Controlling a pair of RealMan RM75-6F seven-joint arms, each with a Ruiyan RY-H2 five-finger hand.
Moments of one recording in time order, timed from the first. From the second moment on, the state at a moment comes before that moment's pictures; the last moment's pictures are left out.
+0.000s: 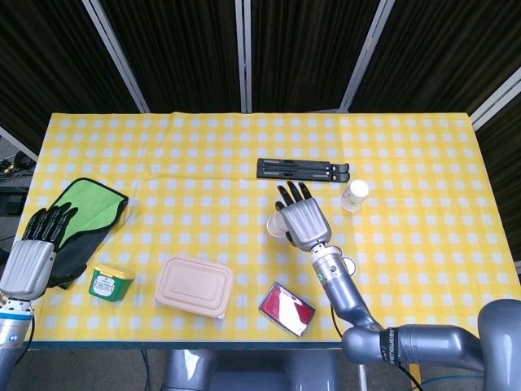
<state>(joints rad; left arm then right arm) -0.23 -1.13 -0.02 -1.68 1.48 1.47 0.05 0.89 -1.52 0.26 -1.79 -0.77 1.19 -0.91</state>
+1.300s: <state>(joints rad) -0.19 -1.12 -0.03 -1.70 1.54 1.48 0.04 0.77 -1.13 0.08 -2.26 -0.62 1.36 -0.99</state>
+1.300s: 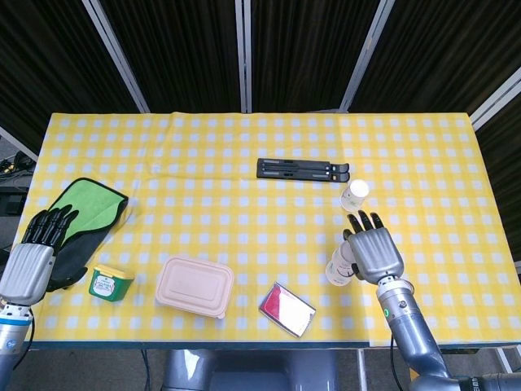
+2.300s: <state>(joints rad) -0.19 -1.12 -0.04 -1.70 1.55 1.47 0.04 0.75 -1.12 0.04 -2.30 -0.65 1.38 -0.95</state>
